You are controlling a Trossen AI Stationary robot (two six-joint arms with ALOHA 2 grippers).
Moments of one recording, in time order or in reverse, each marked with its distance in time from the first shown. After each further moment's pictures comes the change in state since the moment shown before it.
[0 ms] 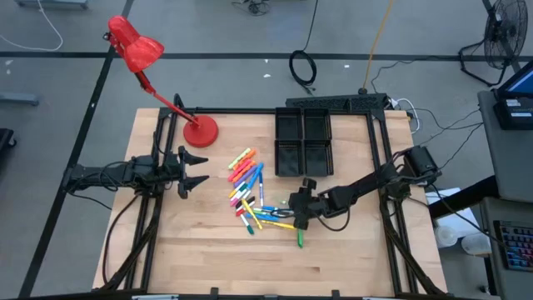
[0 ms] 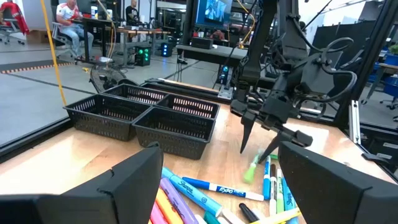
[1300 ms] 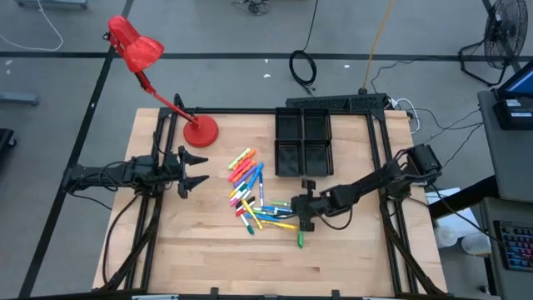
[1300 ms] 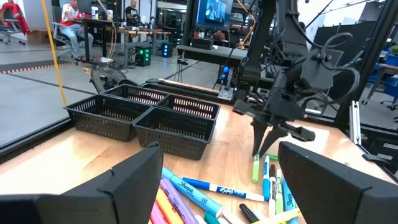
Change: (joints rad) left arm 0.000 0.000 0.001 0.001 -0.003 0.000; right arm -0.005 -0.062 -0.007 -0.049 -0.098 -0.143
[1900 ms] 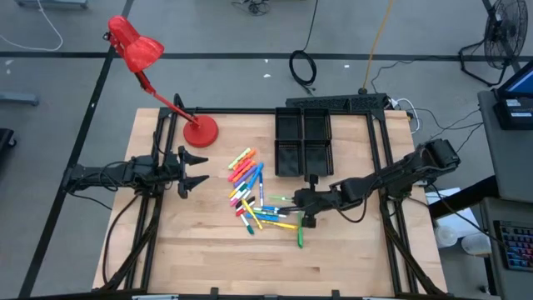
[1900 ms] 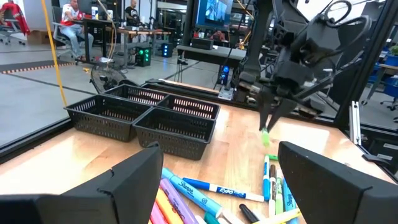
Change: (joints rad) left arm 0.000 0.000 0.000 0.001 0.000 0.000; right arm 0.000 -0.195 0.004 -0.040 0.041 -0.022
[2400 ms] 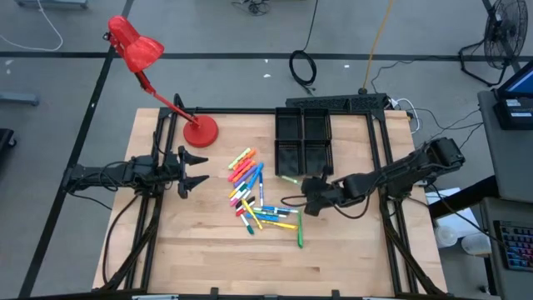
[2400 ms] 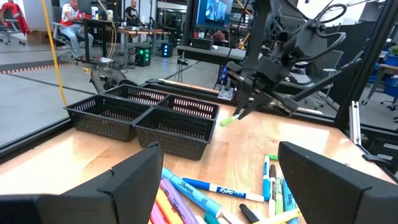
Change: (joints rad) left arm 0.000 0.000 0.000 0.000 0.000 0.000; right arm -0.034 -0.040 0.001 -0.246 0.199 0.164
